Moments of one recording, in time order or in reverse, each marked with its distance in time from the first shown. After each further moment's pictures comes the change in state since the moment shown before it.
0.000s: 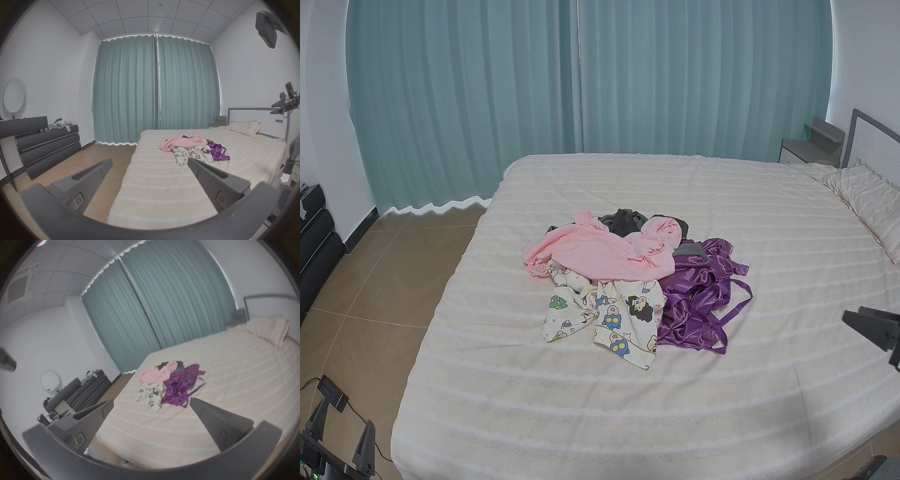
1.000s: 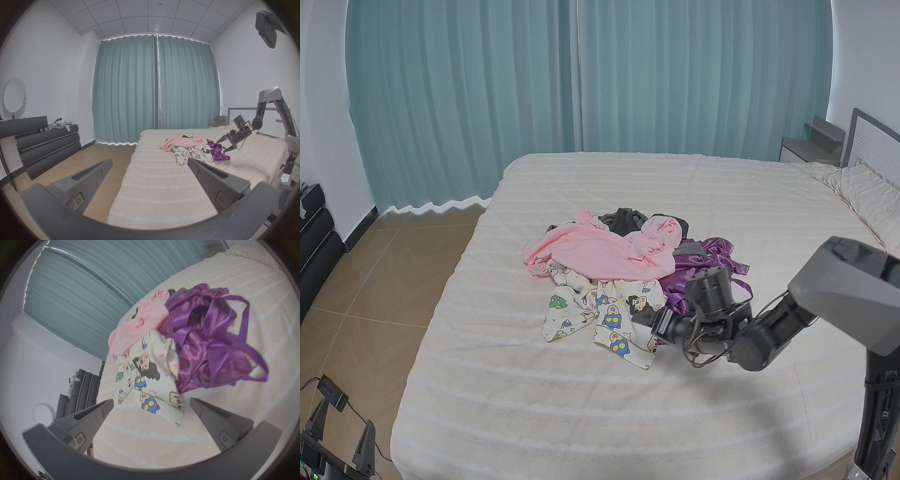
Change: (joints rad) left arm 0.000 0.000 0.000 0.000 0.000 0.000; right arm 0.375 1.411 -0.509 -0.546 -0.287 0.528
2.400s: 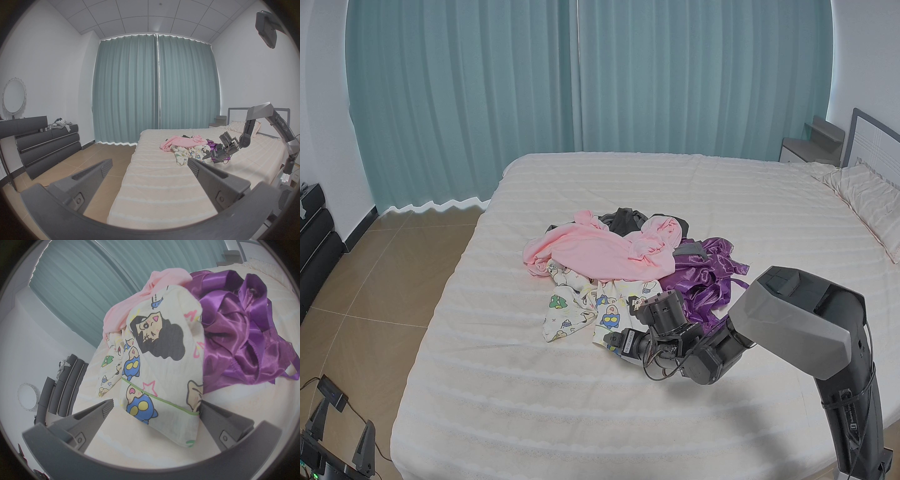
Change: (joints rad) left arm 0.000 0.000 0.000 0.000 0.000 0.000; right arm 0.083 0.245 -0.246 0.044 -0.100 -0.120
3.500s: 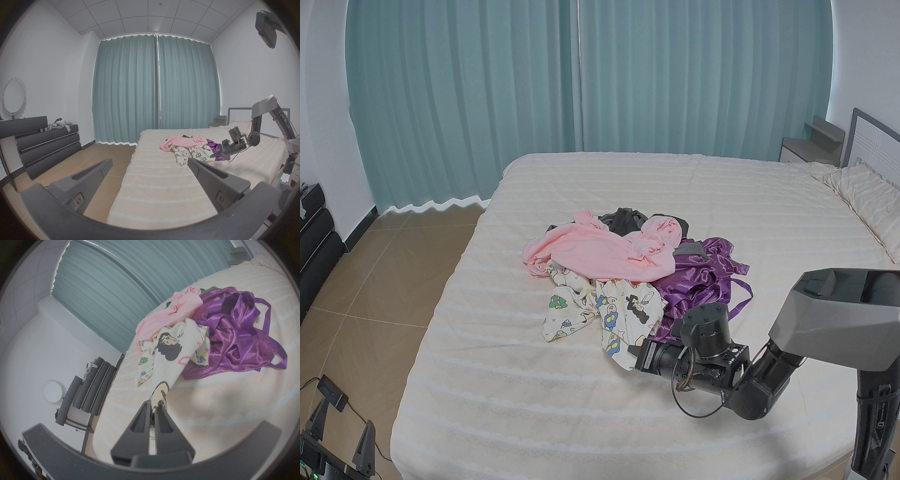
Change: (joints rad) left arm 0.000 0.000 0.000 0.000 0.000 0.002; right arm 0.035 -0.214 0.490 -0.497 0.127 0.008
